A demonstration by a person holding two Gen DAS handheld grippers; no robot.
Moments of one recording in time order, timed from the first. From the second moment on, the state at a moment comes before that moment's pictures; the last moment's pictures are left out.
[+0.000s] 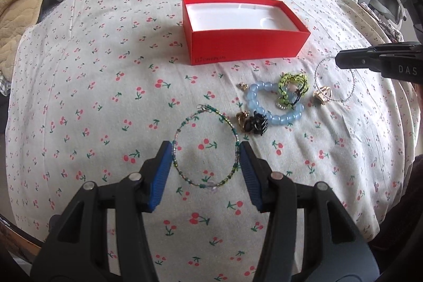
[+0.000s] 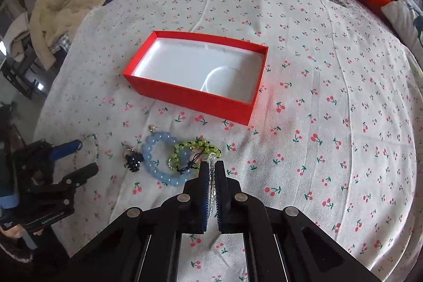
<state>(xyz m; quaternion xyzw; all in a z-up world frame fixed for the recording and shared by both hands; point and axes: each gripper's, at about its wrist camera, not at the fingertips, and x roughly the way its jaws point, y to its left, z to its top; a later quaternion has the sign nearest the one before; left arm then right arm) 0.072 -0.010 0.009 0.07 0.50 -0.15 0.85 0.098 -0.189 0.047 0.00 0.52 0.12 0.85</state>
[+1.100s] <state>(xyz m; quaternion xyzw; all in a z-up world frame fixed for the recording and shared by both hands) 0.191 -0.075 0.016 0.05 0.41 -0.15 0.90 0.173 -0.197 0.073 0.10 0.43 0.12 0.89</state>
